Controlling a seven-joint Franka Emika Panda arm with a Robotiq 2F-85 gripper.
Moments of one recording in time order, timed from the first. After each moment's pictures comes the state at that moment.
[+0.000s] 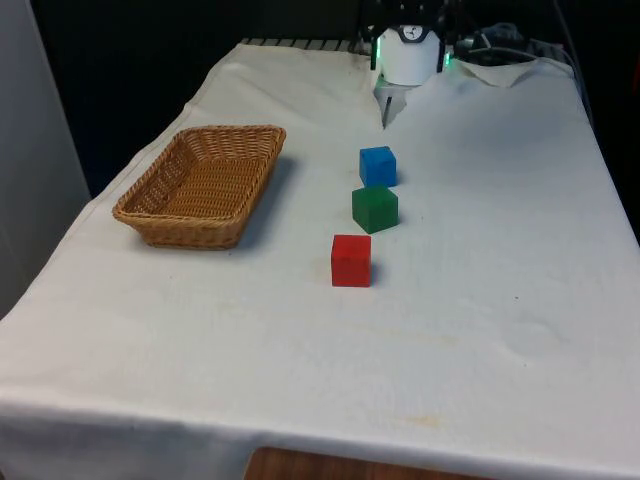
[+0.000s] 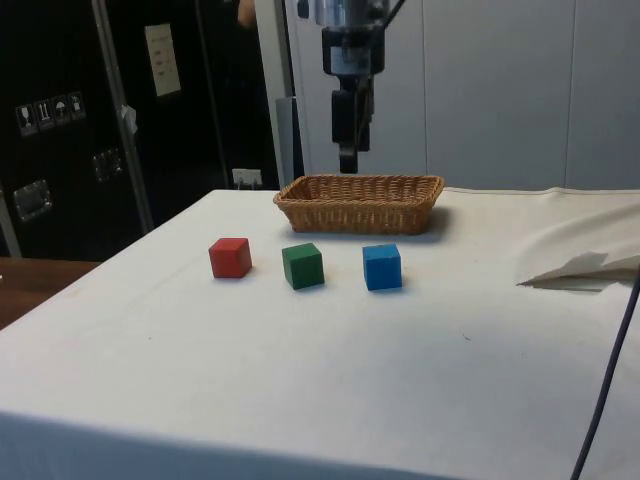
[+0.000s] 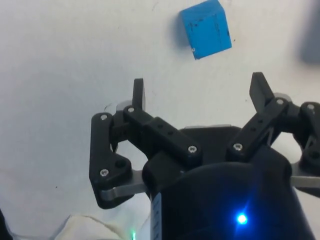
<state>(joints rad) 0.02 -0.22 0.01 -2.58 -0.09 2.45 0.00</state>
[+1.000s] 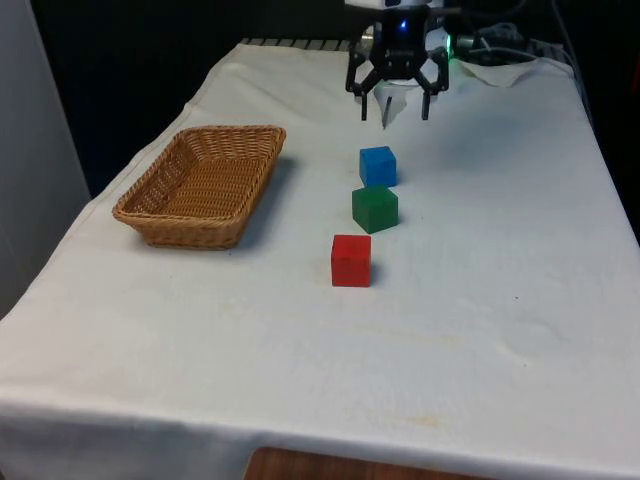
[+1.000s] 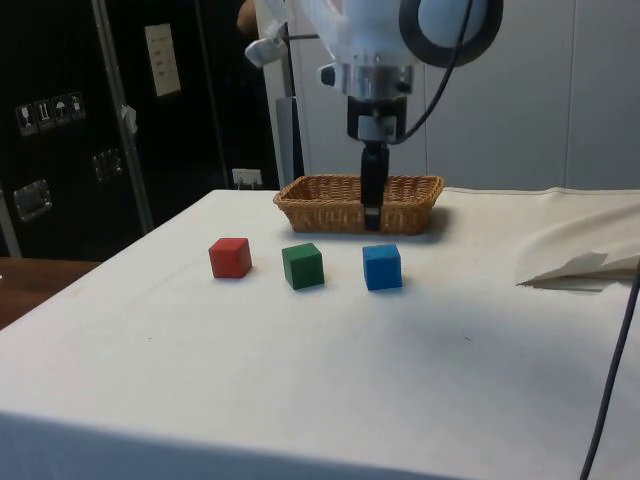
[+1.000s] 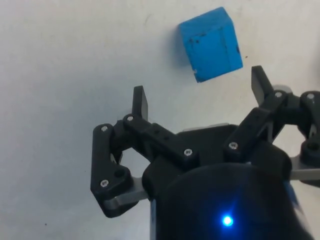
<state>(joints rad) 0.02 -0.06 -0.04 -2.71 -0.09 2.76 -0.15</state>
